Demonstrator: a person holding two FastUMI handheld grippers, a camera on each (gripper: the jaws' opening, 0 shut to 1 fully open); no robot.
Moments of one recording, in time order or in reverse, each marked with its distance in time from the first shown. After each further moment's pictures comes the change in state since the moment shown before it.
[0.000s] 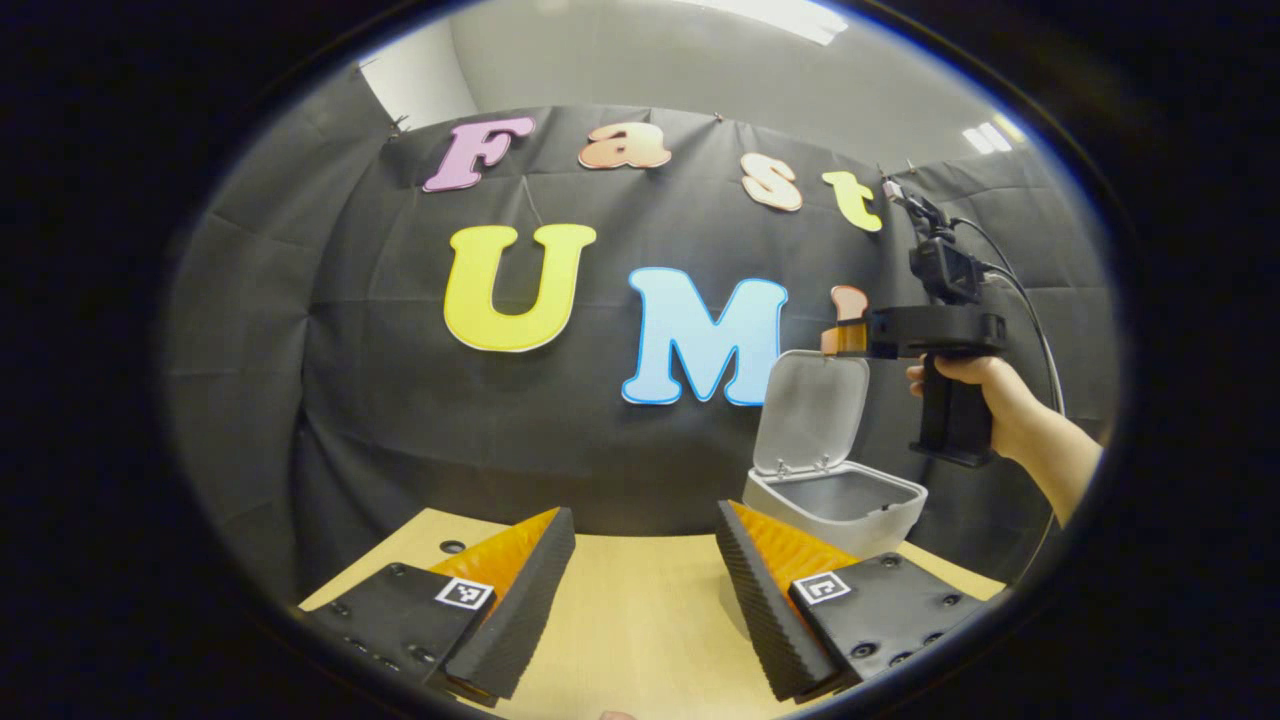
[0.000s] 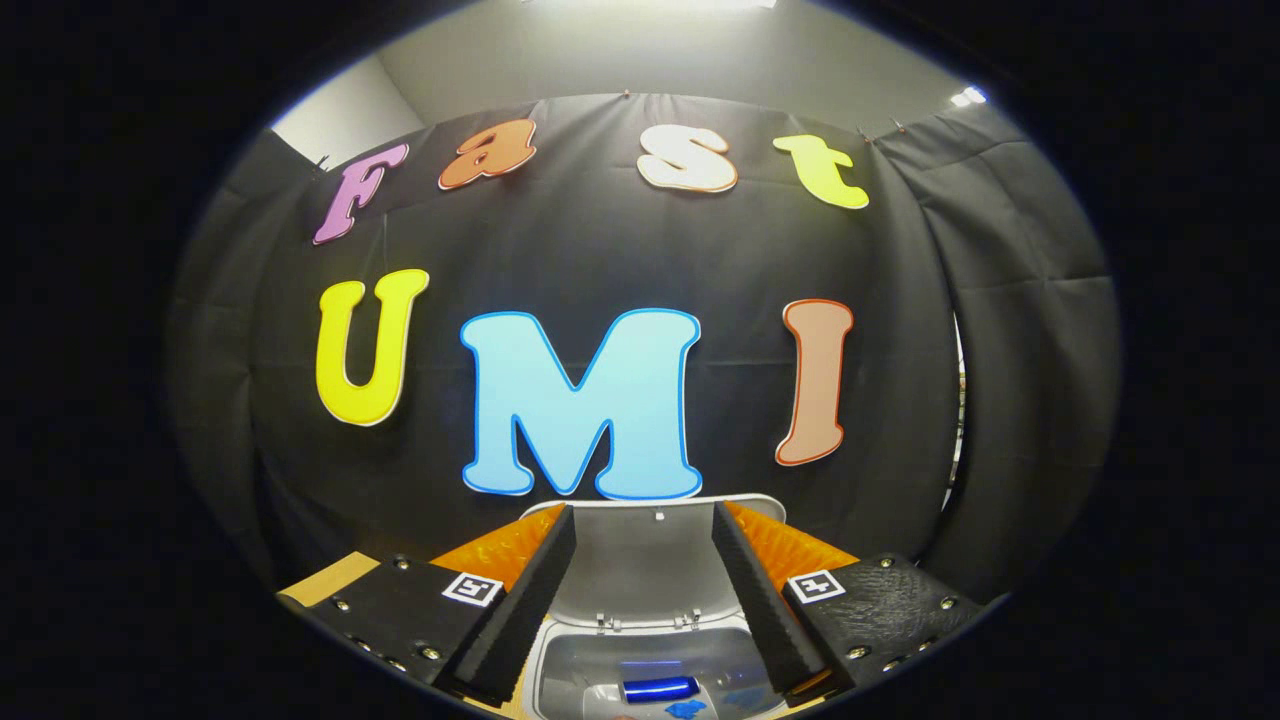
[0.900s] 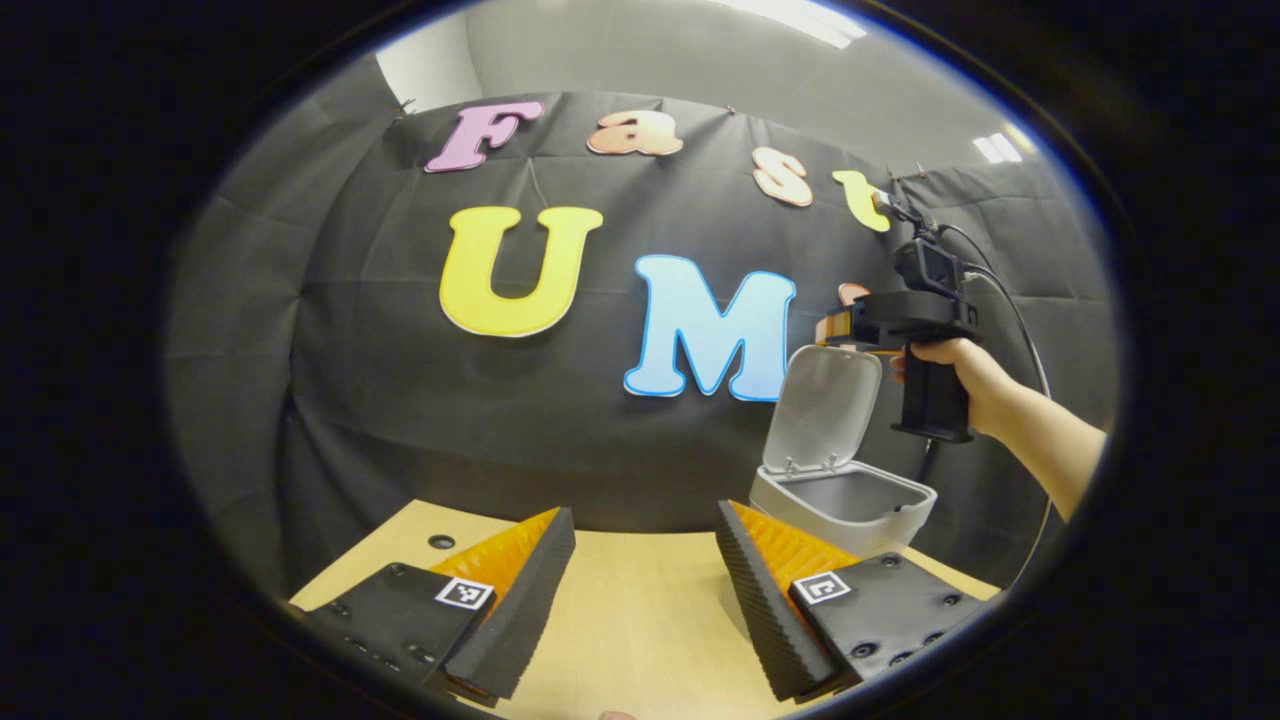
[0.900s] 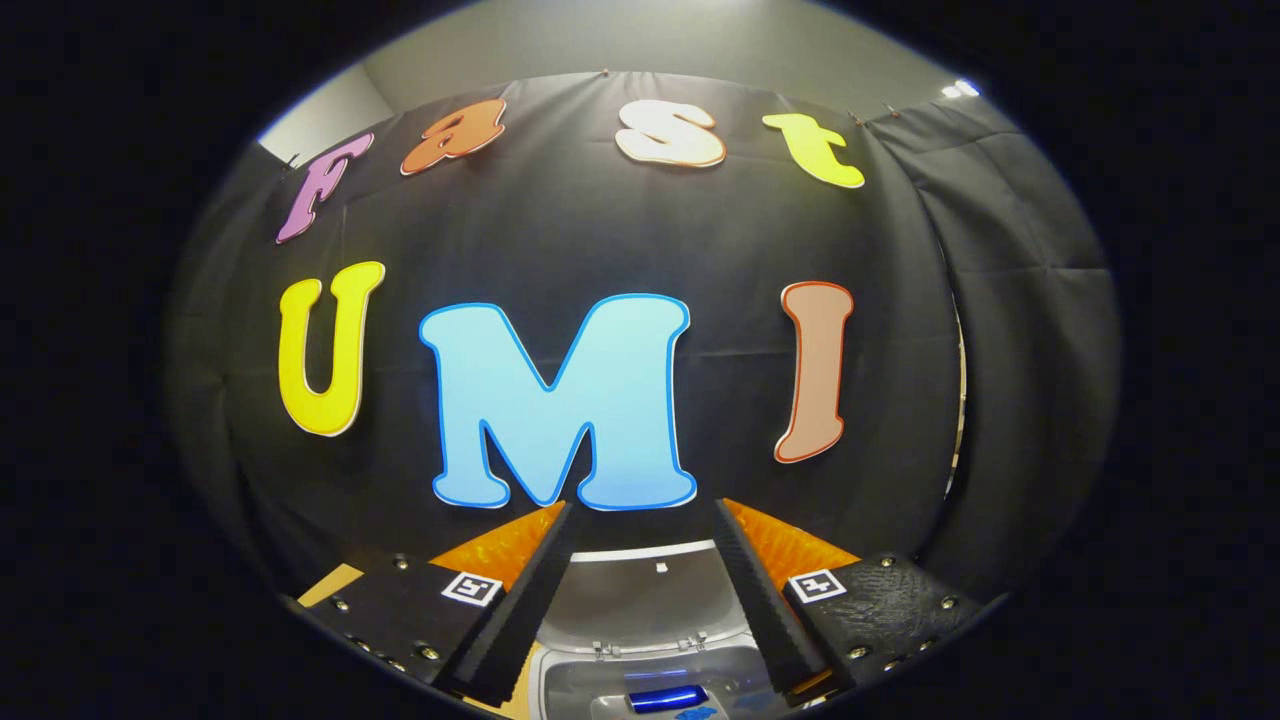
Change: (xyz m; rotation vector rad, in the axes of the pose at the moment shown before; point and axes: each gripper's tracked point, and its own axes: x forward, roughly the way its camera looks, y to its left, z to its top) left arm 0.019 0.016 -0.008 -0.032 0.027 -0.025; right arm 0.037 0.001 -0.005 0.006 0.071 -0.037
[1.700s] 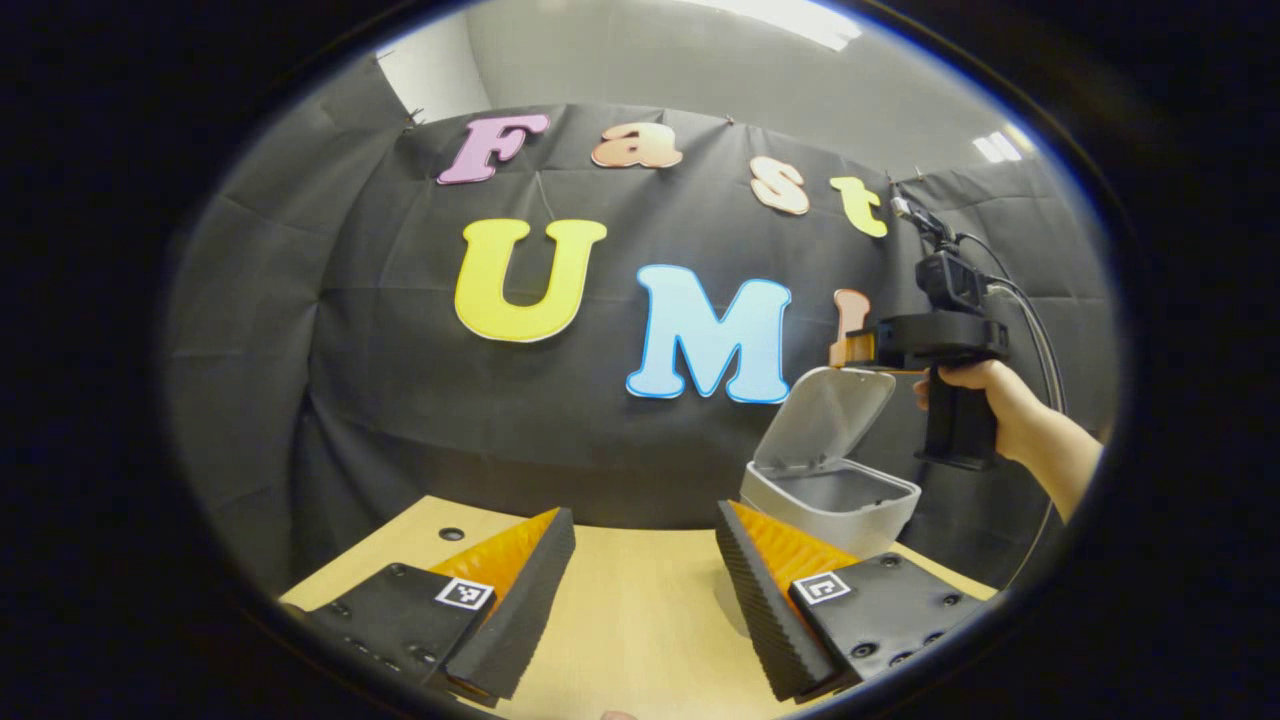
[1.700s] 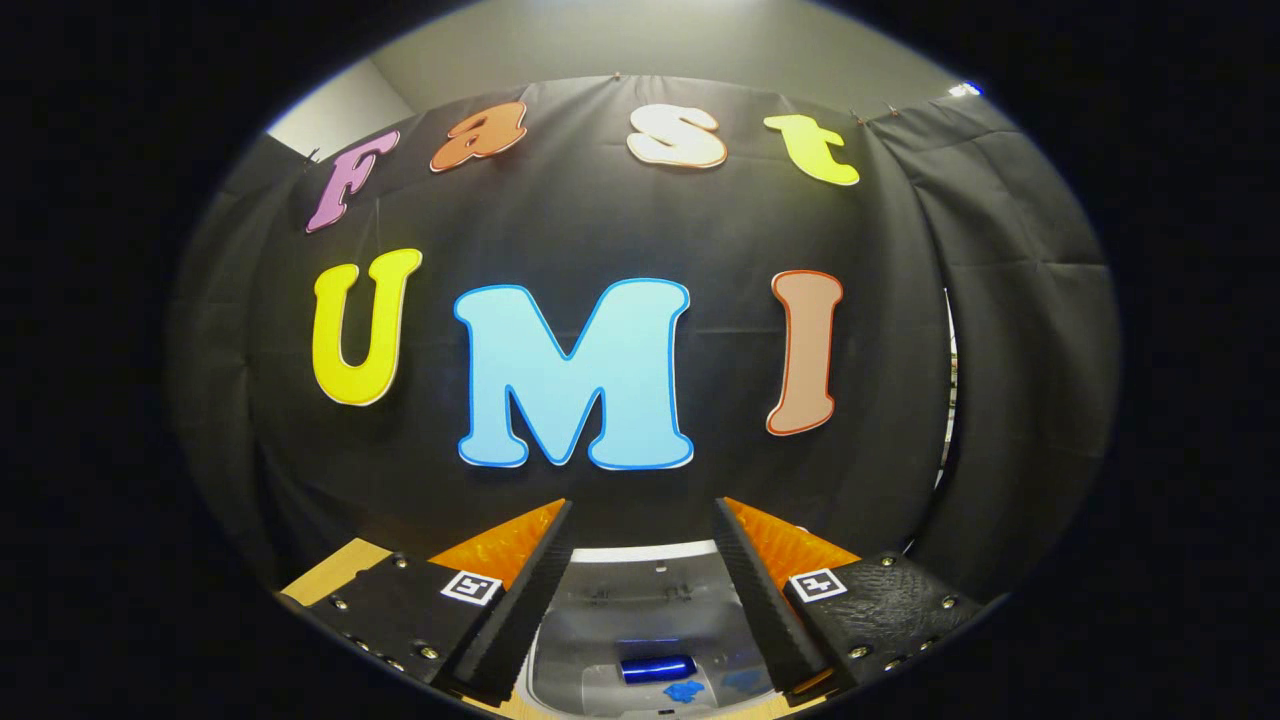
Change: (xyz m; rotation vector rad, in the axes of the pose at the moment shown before) left arm -0.047 -0.025 -0.005 0.004 -0.028 0.027; right arm -0.068 -0.007 -0.034 -0.007 0.037 0.048
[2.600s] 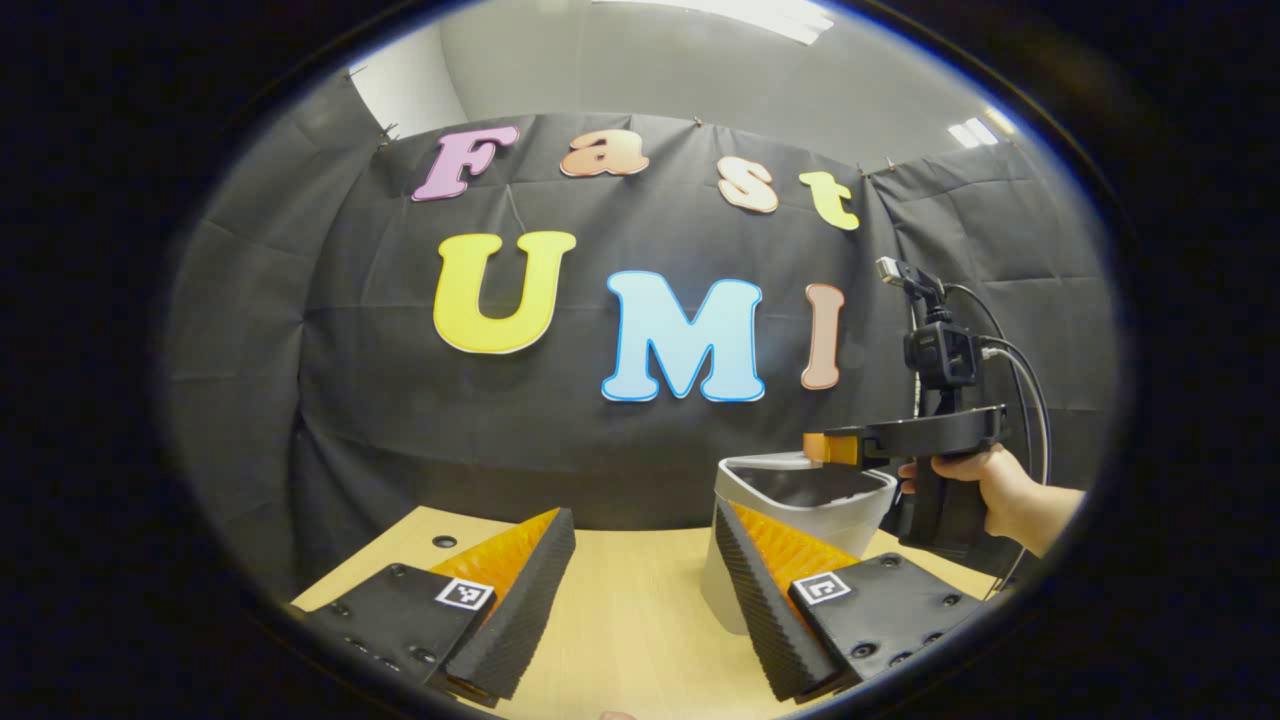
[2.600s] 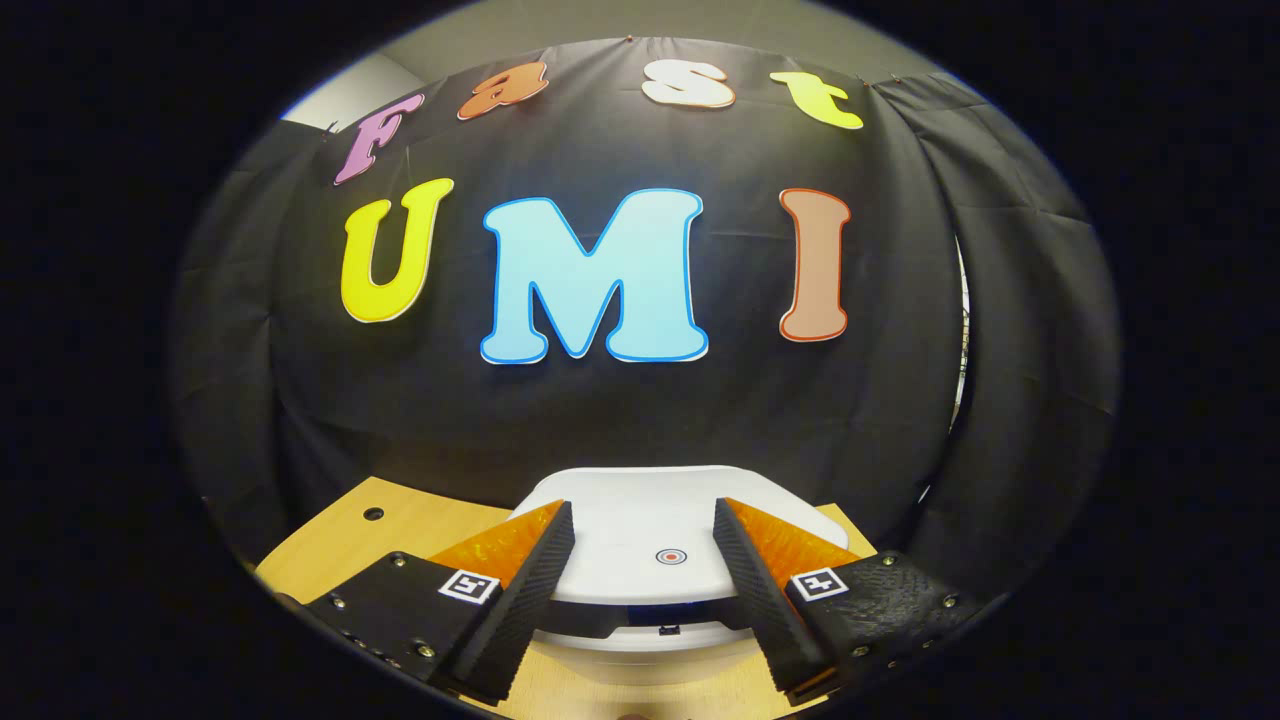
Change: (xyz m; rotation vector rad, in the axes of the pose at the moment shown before) left arm -0.008 -0.030 -0.004 0.059 -0.009 -0.027; right arm -0.033 0.005 -0.112 0.001 0.155 0.070
